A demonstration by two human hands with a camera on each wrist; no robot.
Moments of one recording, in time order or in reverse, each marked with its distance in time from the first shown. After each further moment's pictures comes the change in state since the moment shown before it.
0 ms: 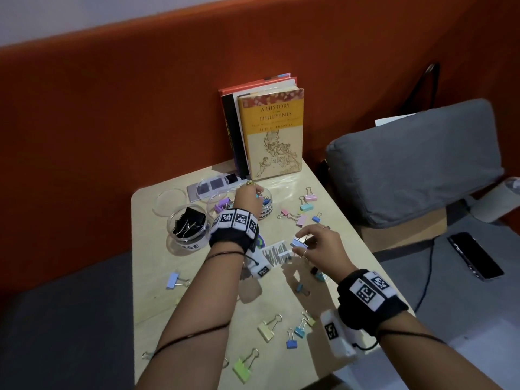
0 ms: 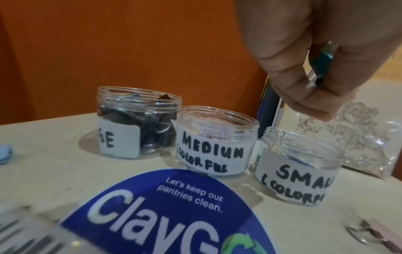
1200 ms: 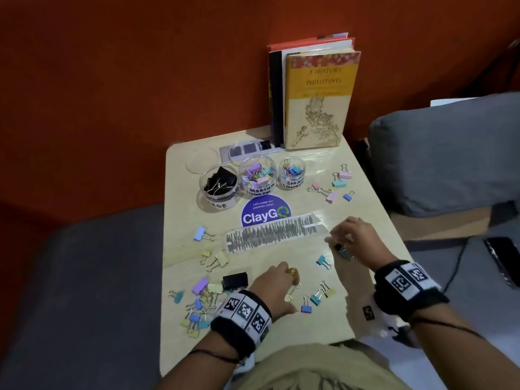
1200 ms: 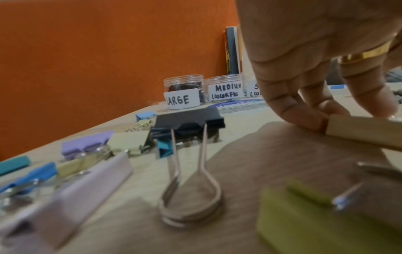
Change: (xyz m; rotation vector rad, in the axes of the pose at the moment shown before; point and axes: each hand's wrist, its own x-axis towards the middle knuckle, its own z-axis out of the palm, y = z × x) left_hand -0.205 -0.074 0.045 0.308 -0.563 0.149; right_hand -0.005 0.041 -0.005 -0.351 -0.254 -0.141
